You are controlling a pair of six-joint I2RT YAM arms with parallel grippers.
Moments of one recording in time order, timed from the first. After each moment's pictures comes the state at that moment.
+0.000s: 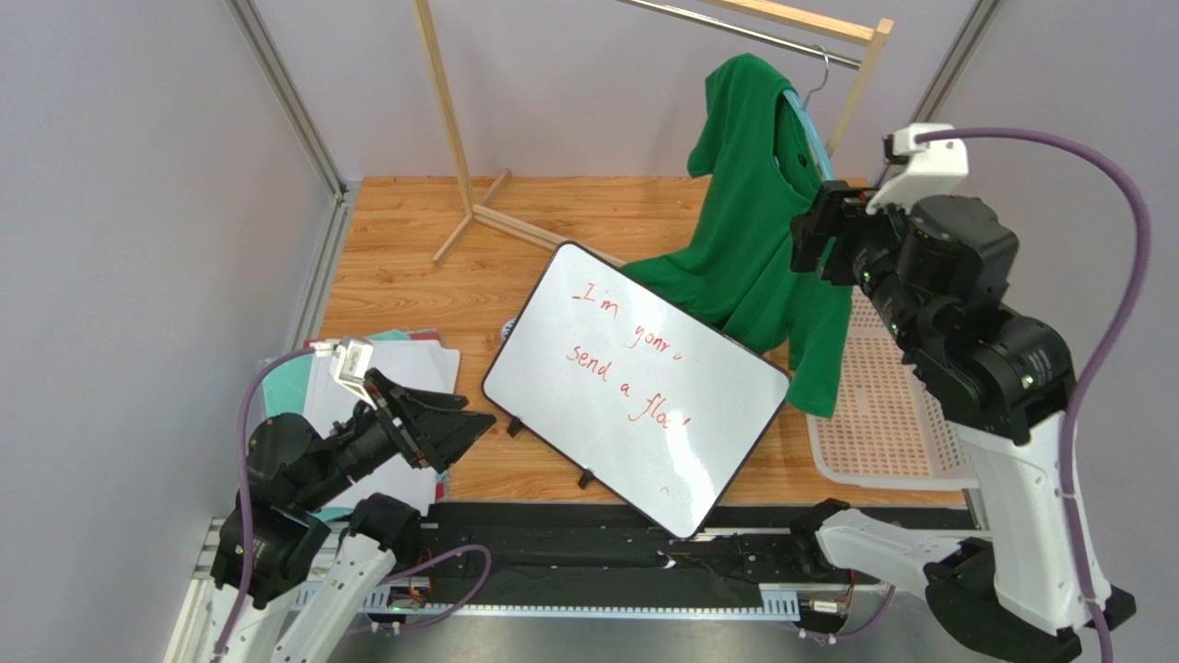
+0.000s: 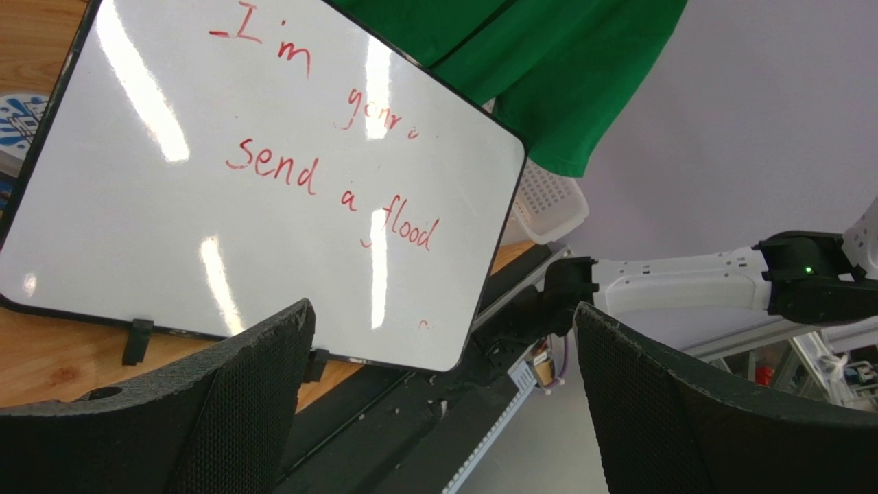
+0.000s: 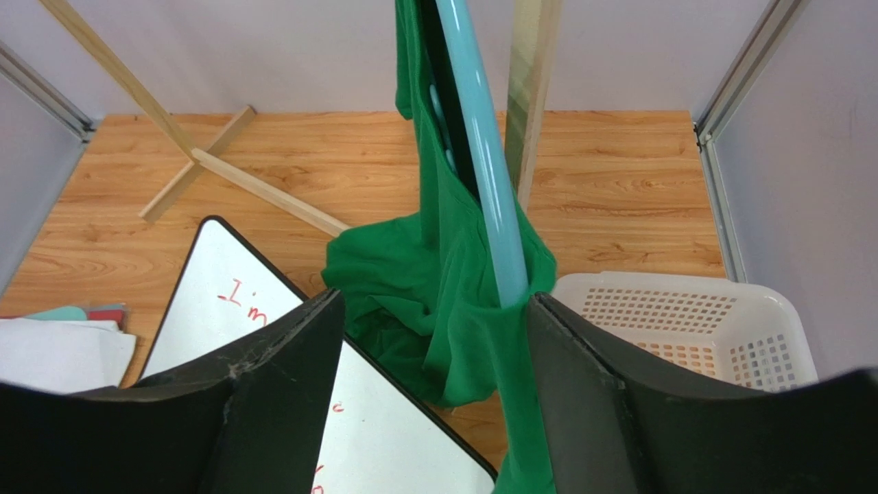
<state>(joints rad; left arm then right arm) -0.38 0.23 0.79 -0.62 0.45 -0.70 0.50 1.05 1.83 -0.98 0.39 0.20</state>
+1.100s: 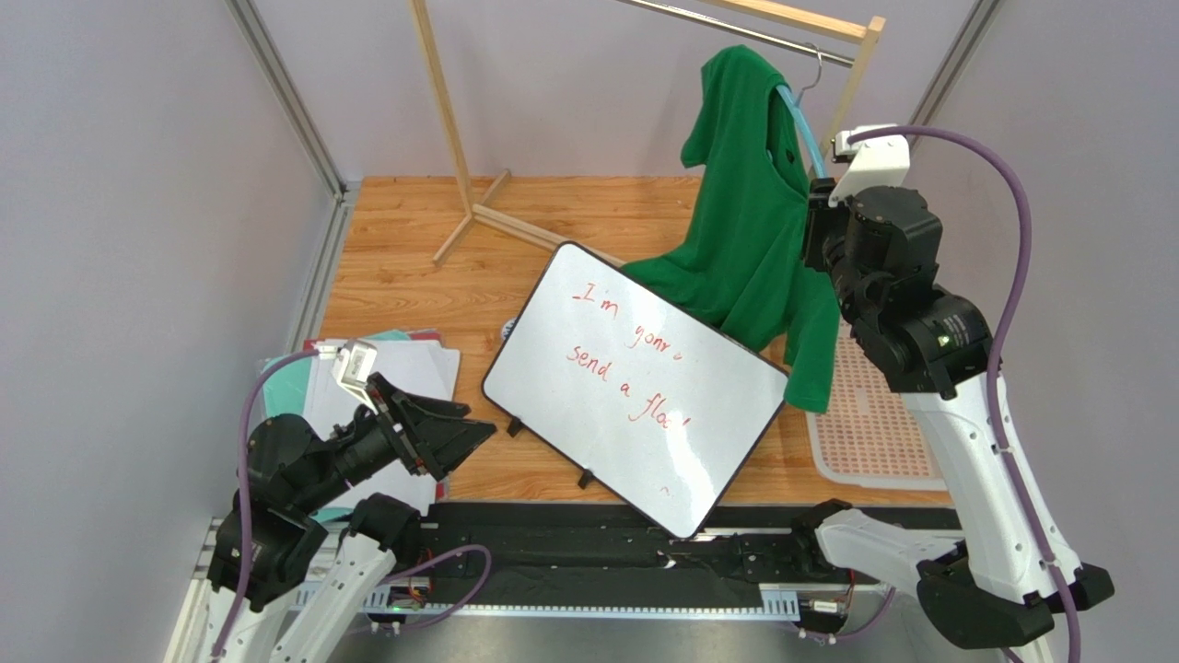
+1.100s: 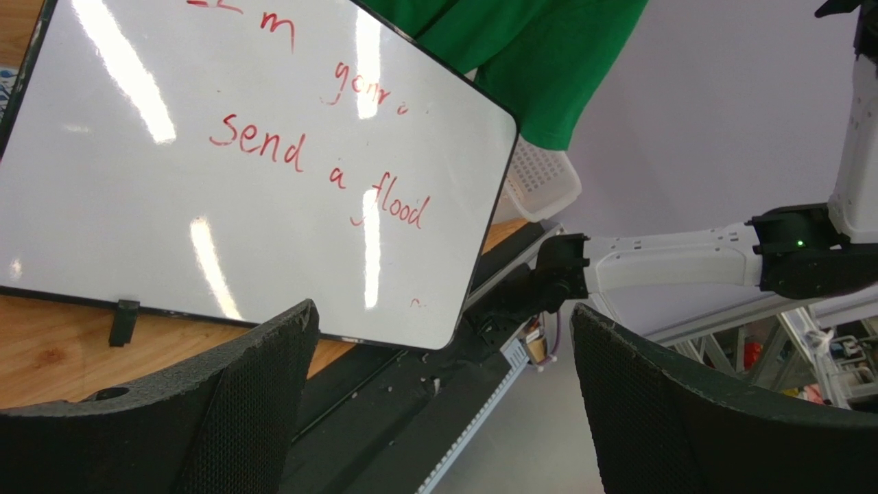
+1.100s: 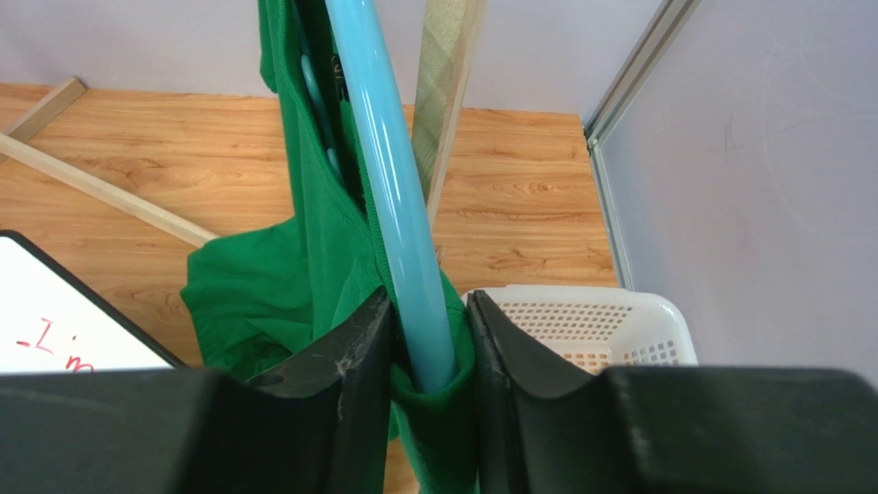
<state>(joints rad) -0.38 0.23 0.81 -0.67 0.49 -0.69 0.43 1.09 1.59 -0.75 0.49 0.01</state>
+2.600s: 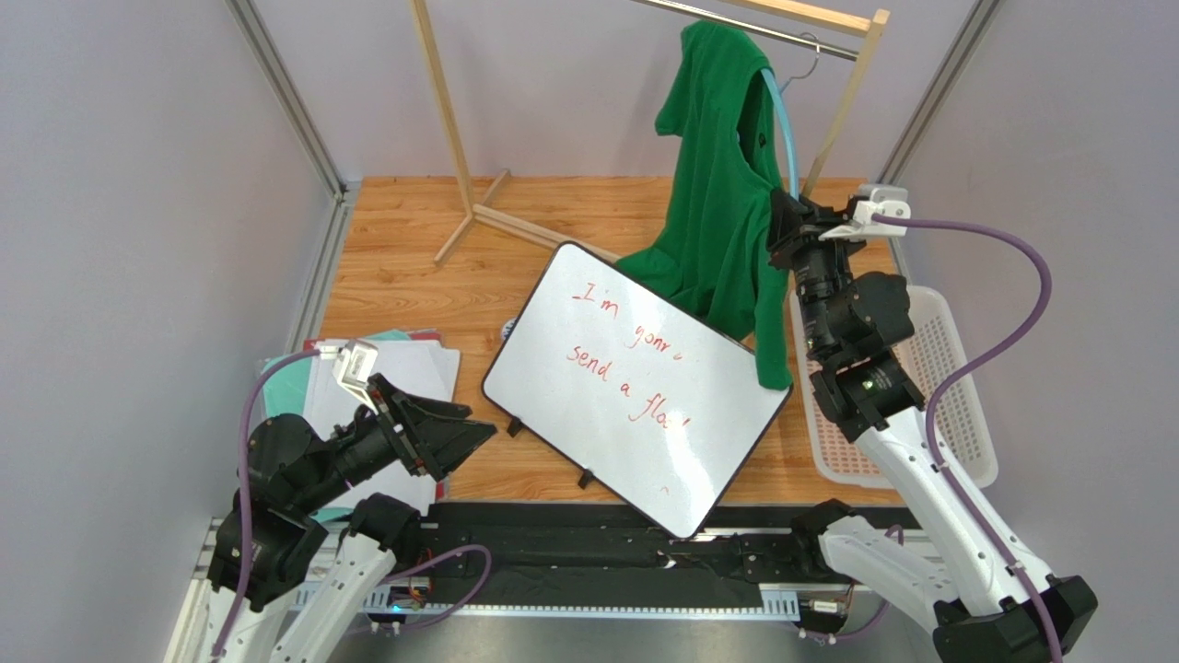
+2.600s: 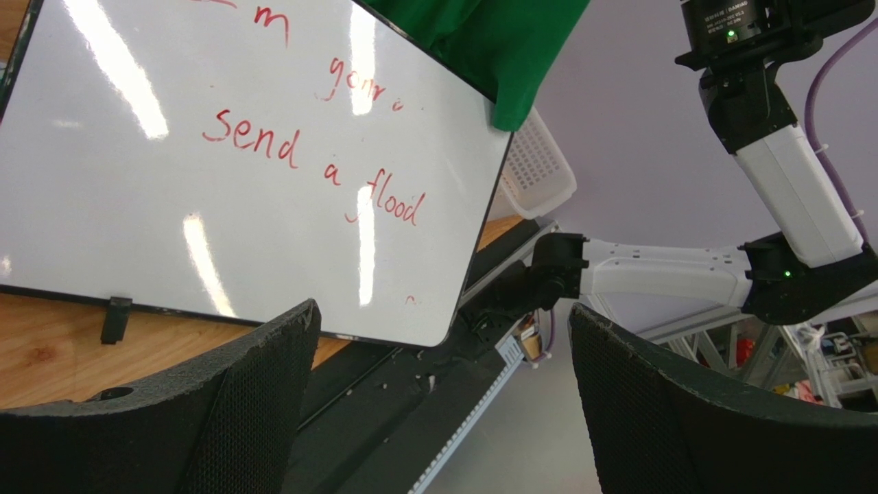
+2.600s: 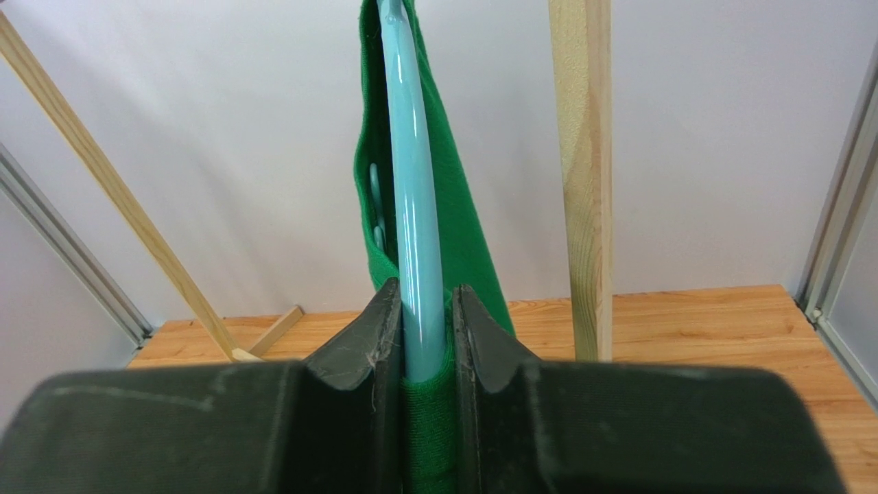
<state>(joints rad) -0.38 0.23 0.81 -0.67 0.50 -0.70 0.42 0.91 0.95 0.28 0.34 0.13</state>
